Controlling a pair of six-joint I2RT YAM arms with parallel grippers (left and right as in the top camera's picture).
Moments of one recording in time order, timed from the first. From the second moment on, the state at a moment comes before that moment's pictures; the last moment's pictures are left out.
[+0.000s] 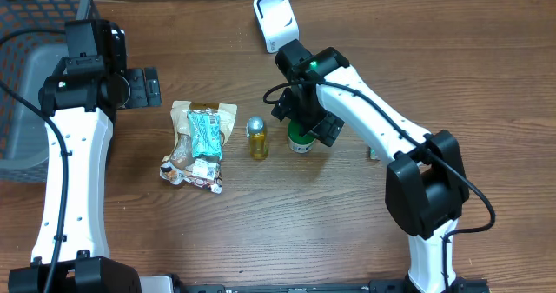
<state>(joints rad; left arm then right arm) 0.12 1.55 1.49 -0.95 -0.15 0.00 0.56 2.10 1.79 -1.21 -0.04 1.09</state>
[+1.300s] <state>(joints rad) 0.12 1.55 1.49 -0.95 -0.15 0.00 0.56 2.11 1.72 -1.16 -0.03 1.14</state>
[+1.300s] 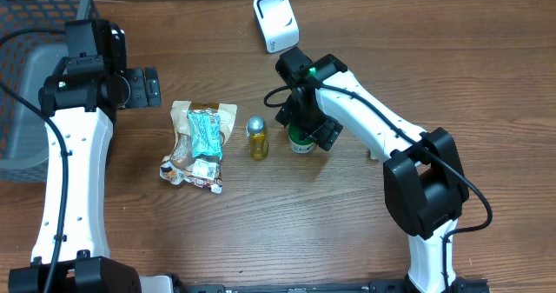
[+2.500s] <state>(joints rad) 0.12 1.55 1.49 -0.95 -0.15 0.00 0.53 2.11 1.65 -1.10 -0.03 0.85</state>
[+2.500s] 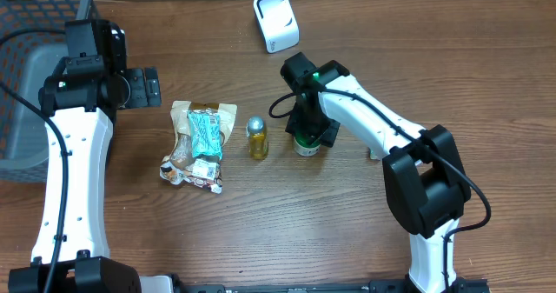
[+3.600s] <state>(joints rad) 0.12 1.55 1.49 -0.95 -0.15 0.00 0.47 2.11 1.67 -1.13 0.04 0.39</state>
